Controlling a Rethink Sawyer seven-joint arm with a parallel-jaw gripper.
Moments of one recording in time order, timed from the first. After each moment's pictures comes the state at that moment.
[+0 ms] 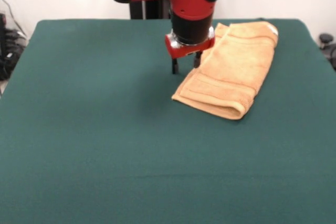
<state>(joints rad) -0.36 -0.43 0.24 1.66 -0.47 0.65 1.57</state>
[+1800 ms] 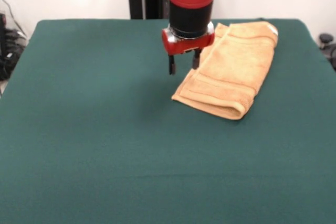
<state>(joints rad) -0.36 -0.50 0.25 1.66 -0.45 0.62 1.57</state>
